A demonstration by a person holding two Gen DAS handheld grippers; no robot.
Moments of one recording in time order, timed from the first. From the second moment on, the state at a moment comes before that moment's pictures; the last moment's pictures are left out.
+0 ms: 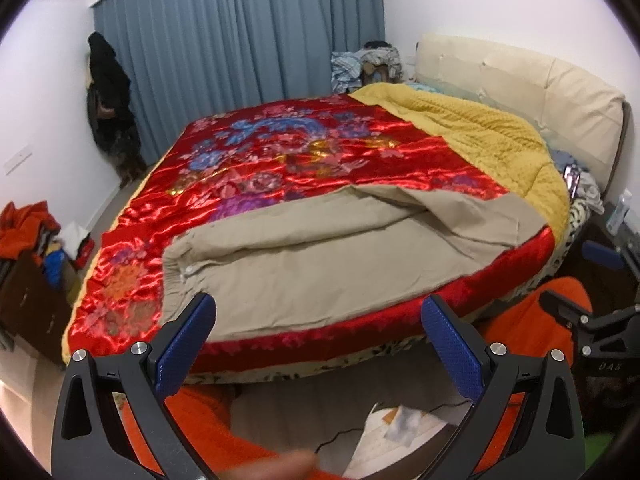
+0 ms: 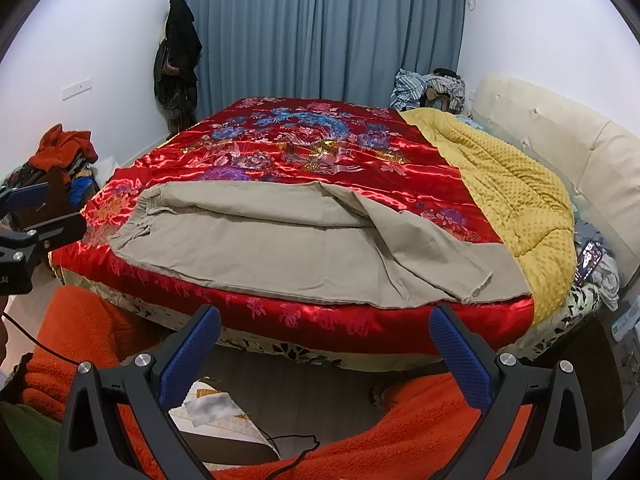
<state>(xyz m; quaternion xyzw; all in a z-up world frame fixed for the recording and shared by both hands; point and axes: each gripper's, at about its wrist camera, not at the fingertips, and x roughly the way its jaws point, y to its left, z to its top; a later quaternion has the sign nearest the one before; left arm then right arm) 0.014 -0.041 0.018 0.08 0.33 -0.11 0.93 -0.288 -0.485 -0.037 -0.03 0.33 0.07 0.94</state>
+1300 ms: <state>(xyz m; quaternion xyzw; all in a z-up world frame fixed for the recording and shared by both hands) 0.122 -0.059 -0.073 0.04 0.50 -0.04 0.87 0.065 -0.573 -0.178 -0.23 0.39 -0.05 0.89</state>
